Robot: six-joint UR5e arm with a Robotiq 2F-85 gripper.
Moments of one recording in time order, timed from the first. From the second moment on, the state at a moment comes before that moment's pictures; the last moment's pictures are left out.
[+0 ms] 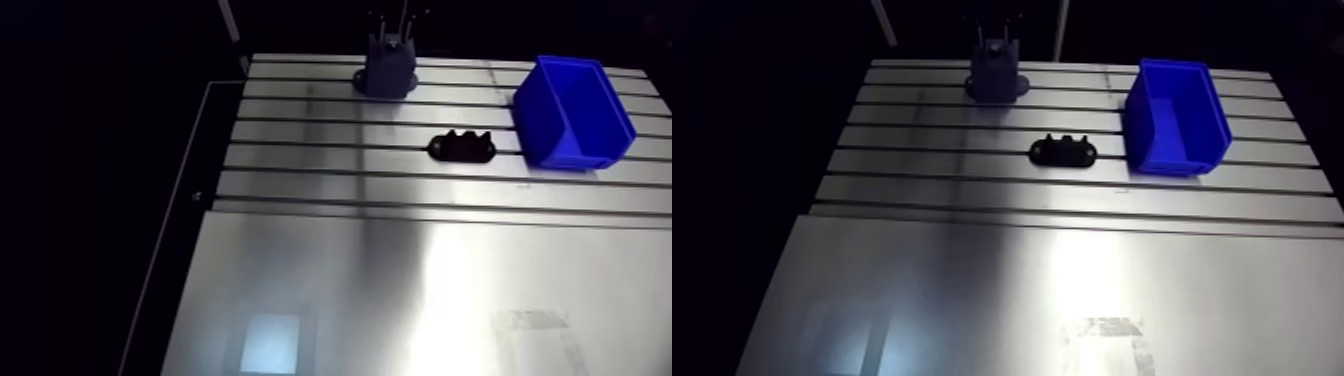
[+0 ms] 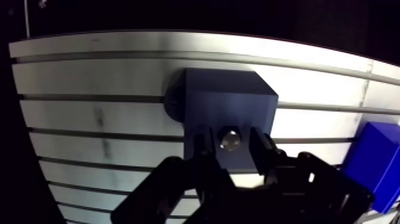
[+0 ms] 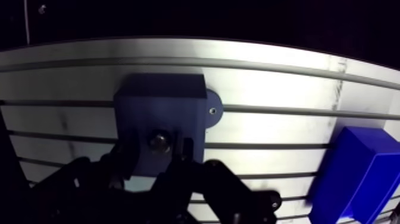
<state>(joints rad) 0.02 -0.95 1.38 -1.92 -1.59 -1.61</state>
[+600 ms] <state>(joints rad) 0.02 -0.94 1.38 -1.92 -1.59 -1.61</state>
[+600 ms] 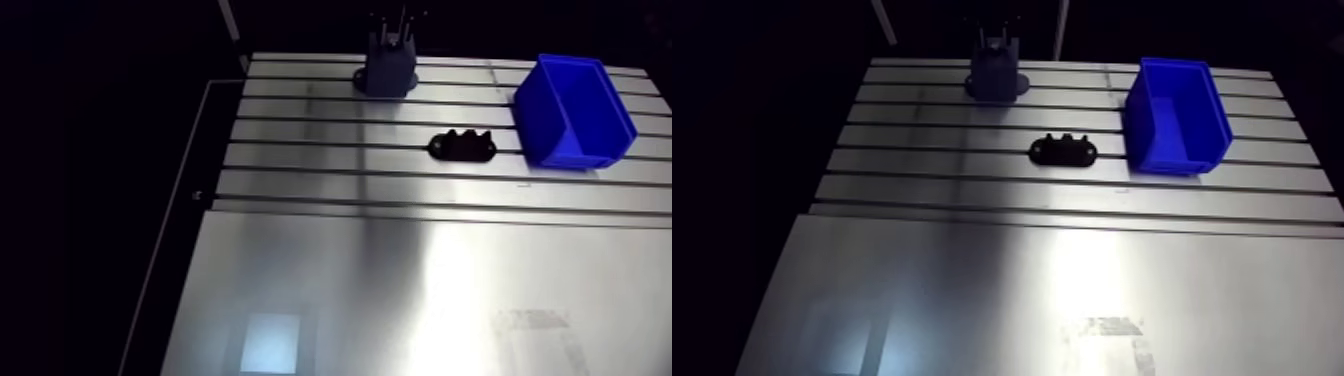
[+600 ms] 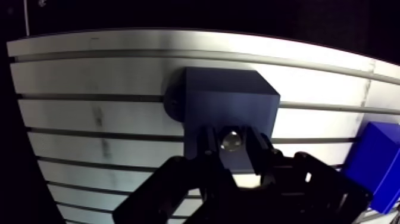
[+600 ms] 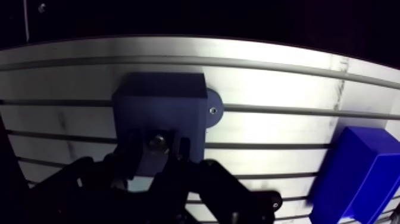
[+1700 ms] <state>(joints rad) 0.02 -0.94 1.39 -1.92 -1.59 -1.61</state>
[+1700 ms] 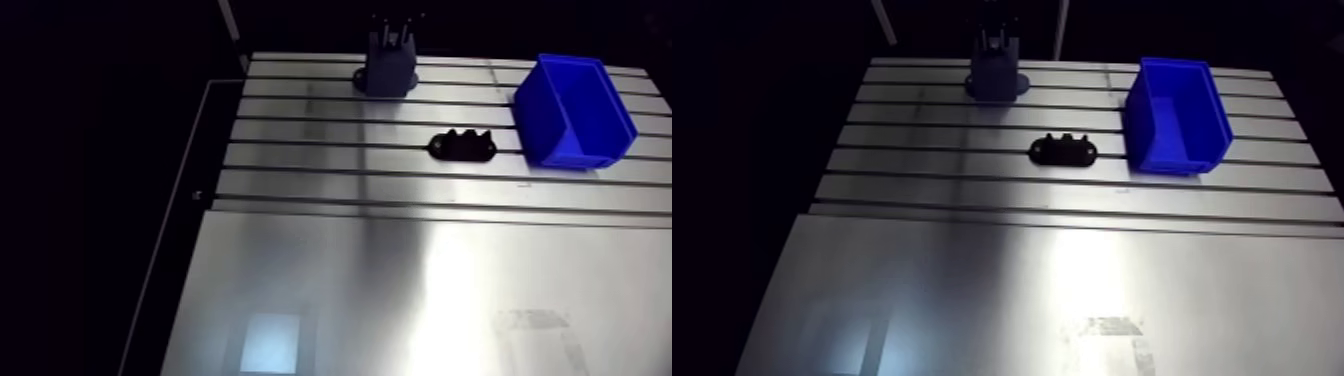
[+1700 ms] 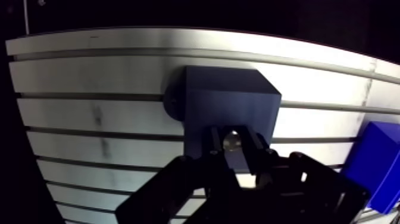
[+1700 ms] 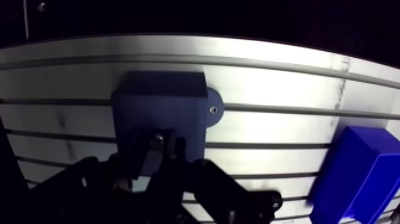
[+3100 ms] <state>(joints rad) 0.02 -0.94 1.39 -1.92 -1.59 -1.63</state>
